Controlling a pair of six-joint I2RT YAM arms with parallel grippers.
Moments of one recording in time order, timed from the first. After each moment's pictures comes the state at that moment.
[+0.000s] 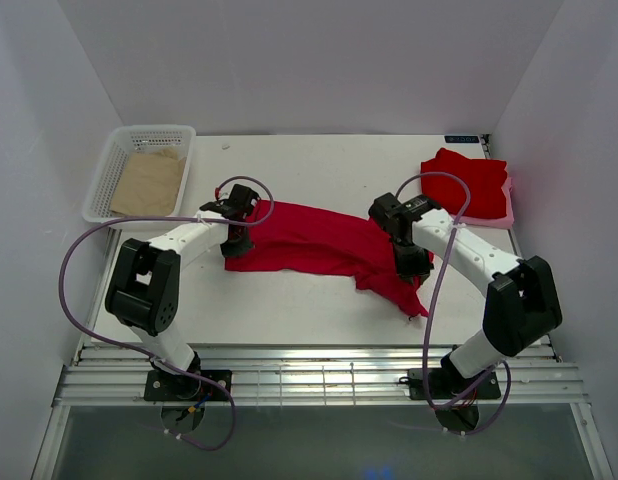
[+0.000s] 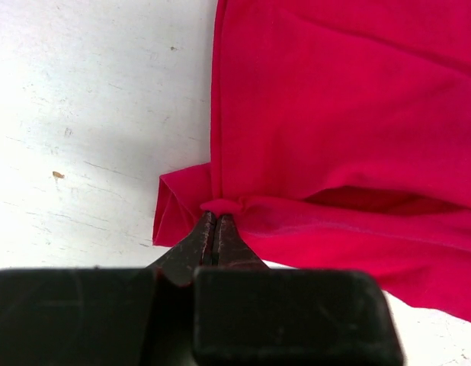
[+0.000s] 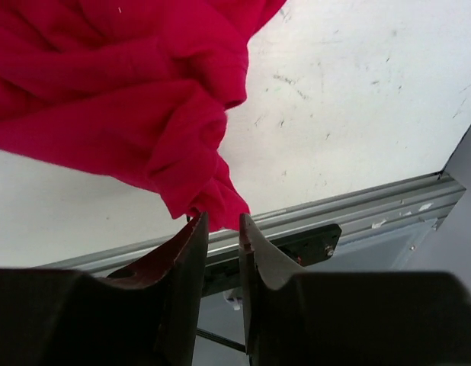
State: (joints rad) left arm -0.38 1.70 1.11 -0.63 -0.32 -0.57; right arm 0.56 1.55 1.19 -1.24 0.33 0.48
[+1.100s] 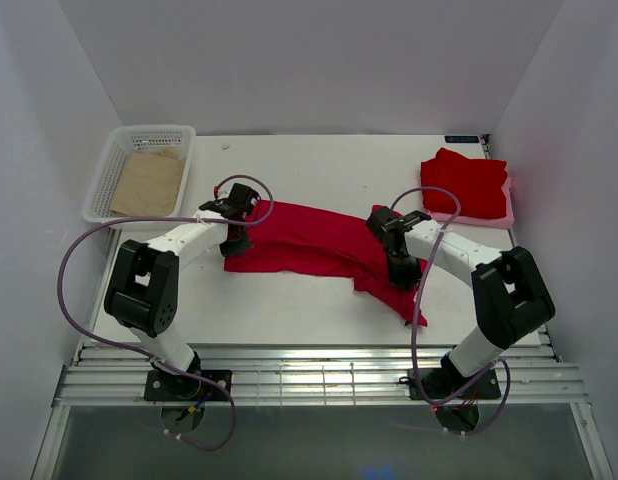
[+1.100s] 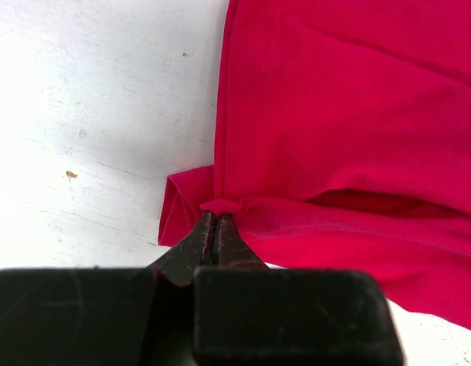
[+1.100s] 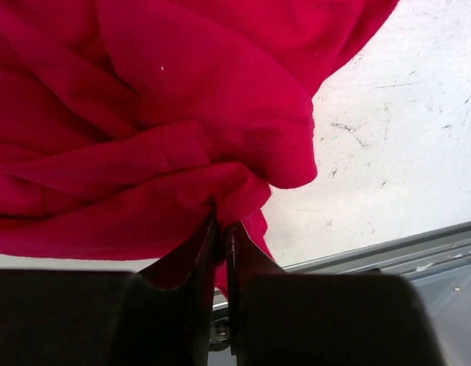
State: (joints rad) left arm -0.38 1.69 1.12 -0.64 -0.35 -0.56; right arm 0.56 1.59 1.04 -0.99 0.30 0.49
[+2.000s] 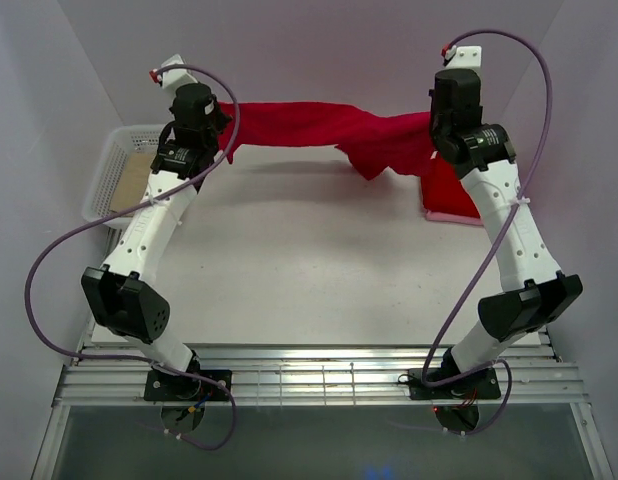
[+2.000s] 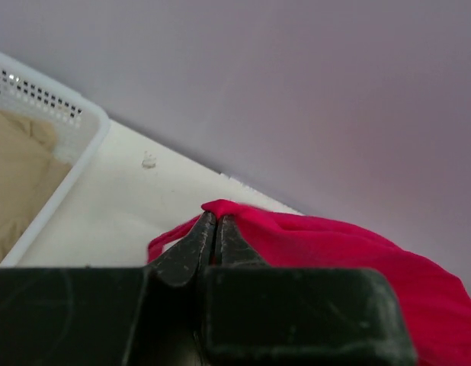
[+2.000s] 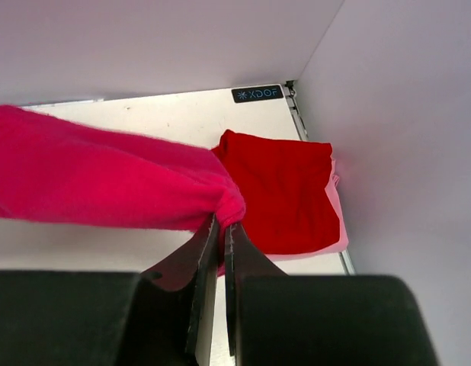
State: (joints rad) left arm -0.29 1.66 1.81 -0.29 -0.47 -0.51; right arm 0.33 1.65 2.00 -0.74 0.59 0.04
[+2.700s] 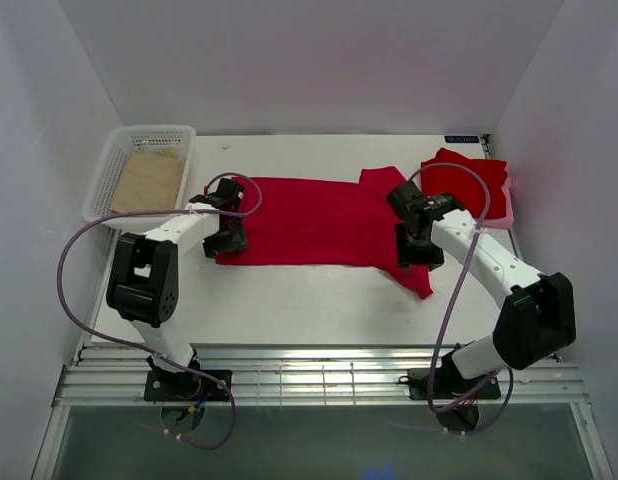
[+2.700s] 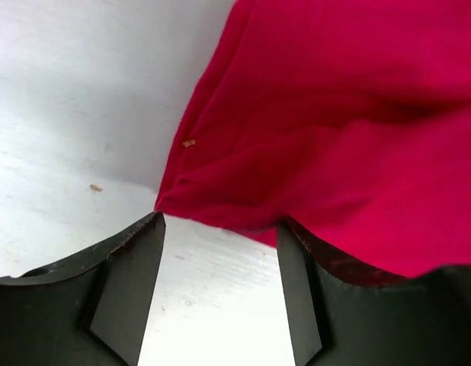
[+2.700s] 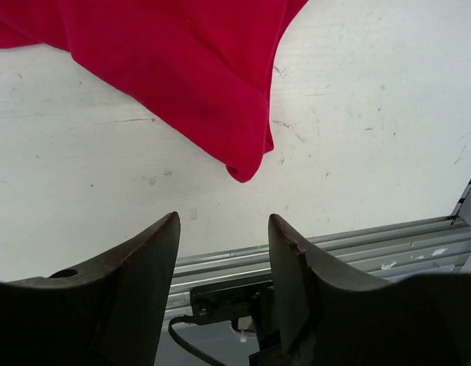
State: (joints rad) left arm -0.28 1.77 1.17 -0.70 -0.27 -0.51; right arm 0.47 1.48 1.19 -1.13 0.29 0.37
